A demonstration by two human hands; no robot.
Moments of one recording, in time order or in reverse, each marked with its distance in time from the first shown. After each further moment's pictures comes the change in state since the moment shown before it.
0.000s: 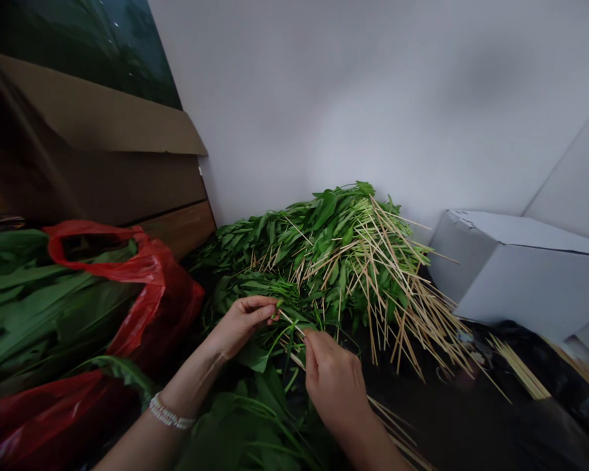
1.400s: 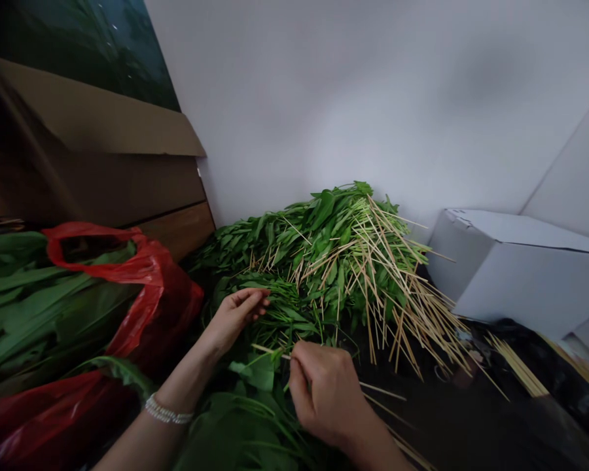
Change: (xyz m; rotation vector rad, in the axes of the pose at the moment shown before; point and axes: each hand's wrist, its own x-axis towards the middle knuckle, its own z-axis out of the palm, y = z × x) left_hand 0.005 0.005 -0.012 0.206 0.148 0.091; right_hand 0.002 -0.014 -0.023 0.163 -0.191 -0.166
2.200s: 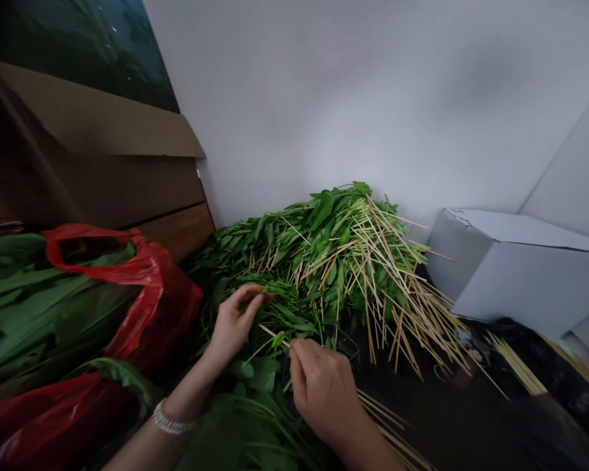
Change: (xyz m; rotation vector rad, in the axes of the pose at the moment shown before) left_hand -0.008 0.000 0.010 0.398 0.119 0.429; right_hand -0.001 0.005 0.020 -0.083 0.127 0.031
